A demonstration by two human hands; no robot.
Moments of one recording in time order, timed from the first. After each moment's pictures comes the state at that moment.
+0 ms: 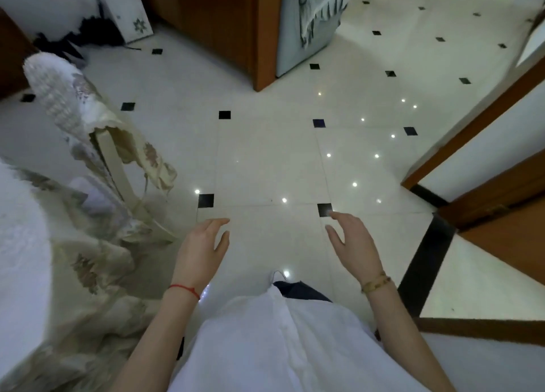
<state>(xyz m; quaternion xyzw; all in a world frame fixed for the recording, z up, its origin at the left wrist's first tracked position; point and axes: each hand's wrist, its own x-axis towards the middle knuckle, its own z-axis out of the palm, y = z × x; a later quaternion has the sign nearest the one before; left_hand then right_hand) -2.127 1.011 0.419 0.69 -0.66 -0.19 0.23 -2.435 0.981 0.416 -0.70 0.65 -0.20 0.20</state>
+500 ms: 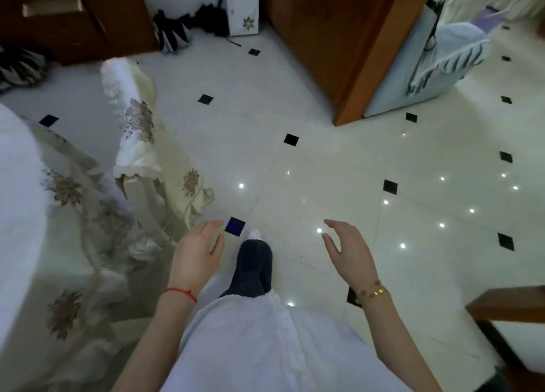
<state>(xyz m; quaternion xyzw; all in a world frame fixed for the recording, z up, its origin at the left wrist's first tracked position) -2.066 0.753 0.407 0.83 -0.47 -0.16 0.24 -2.332 0.607 0.404 -0.82 0.51 -0.12 0.24</state>
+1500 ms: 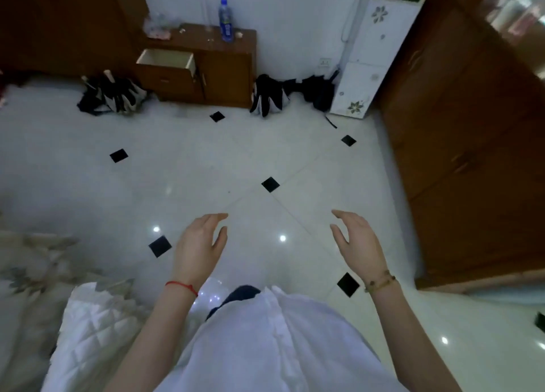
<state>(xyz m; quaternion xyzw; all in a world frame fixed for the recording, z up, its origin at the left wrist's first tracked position) -1.578 0.189 0.439 0.91 -0.30 -0.03 0.28 -1.749 -0.080 0.432 -0.93 0.28 -0.10 0.23</state>
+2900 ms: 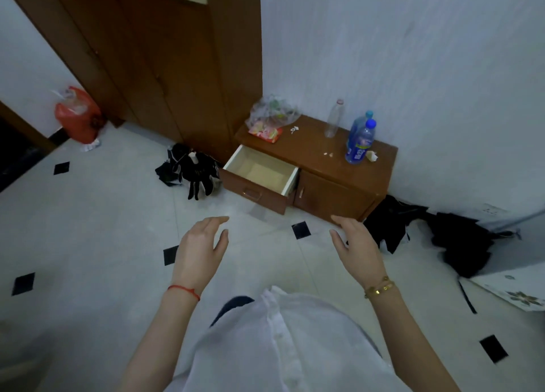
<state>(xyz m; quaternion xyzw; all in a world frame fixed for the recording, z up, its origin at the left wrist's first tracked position) -0.605 0.004 0.439 0.96 -0.11 0.04 0.26 -0.654 -0.305 0.415 -0.96 0.07 -0.04 0.27</state>
